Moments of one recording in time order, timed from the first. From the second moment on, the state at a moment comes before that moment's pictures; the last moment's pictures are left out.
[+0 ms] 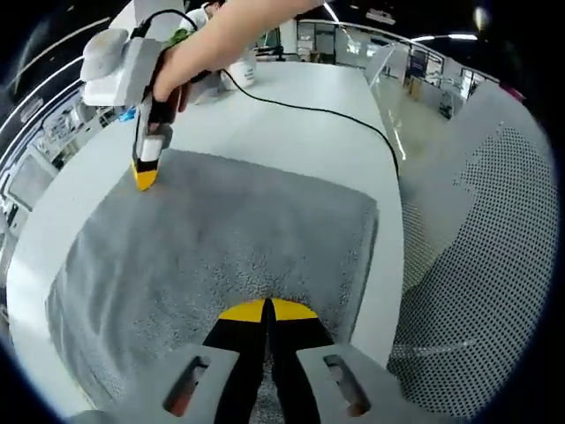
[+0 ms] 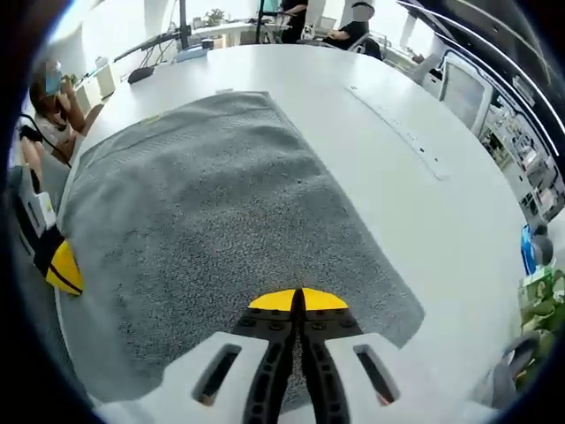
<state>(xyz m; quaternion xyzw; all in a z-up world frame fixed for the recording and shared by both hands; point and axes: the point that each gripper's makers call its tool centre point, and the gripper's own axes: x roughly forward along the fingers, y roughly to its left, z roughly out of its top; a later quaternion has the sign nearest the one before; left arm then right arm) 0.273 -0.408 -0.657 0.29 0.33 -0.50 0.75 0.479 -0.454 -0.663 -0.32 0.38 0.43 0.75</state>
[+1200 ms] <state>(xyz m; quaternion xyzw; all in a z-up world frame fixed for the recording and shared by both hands) 0.282 -0.343 -0.659 0.37 0.37 -0.41 0.75 0.445 -0.490 -0.667 -0.44 0.52 0.32 0.65</state>
